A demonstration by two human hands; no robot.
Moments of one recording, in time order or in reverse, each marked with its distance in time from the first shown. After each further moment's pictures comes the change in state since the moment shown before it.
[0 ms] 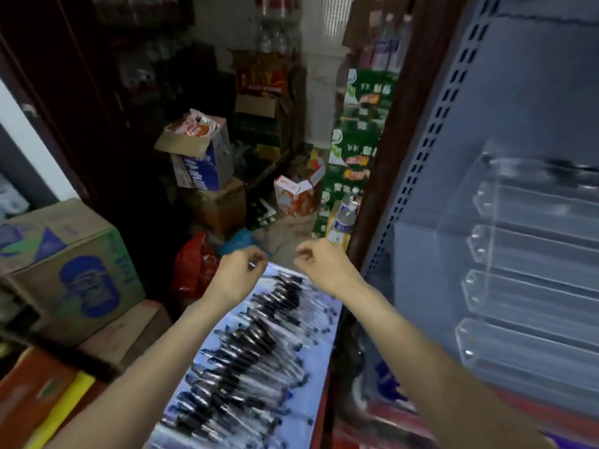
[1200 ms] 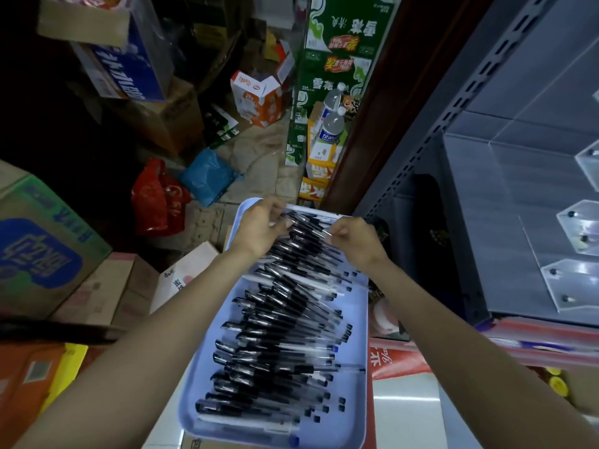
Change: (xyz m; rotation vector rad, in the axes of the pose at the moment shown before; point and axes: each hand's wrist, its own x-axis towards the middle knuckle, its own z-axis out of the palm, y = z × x) left_hand 0.084 -0.118 0.077 -0.200 -0.278 0.020; right_hand 0.041 0.069 0.123 0.194 0.065 0.464
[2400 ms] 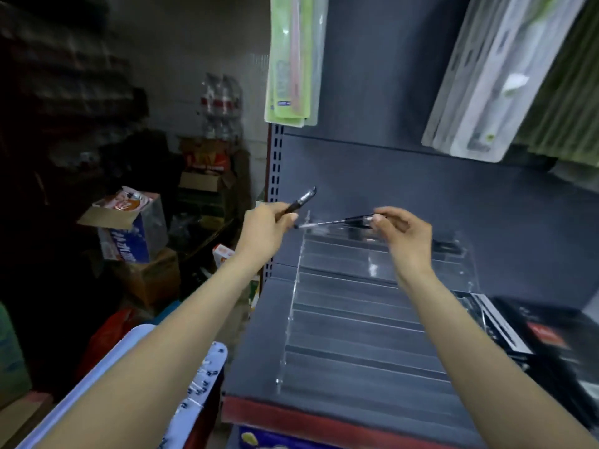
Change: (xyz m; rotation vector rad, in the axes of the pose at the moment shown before) left_hand -0.062 0.416 0.073 0.023 0.498 0.458; right_hand -0.116 0.071 -0.401 0.772 0.614 -0.566
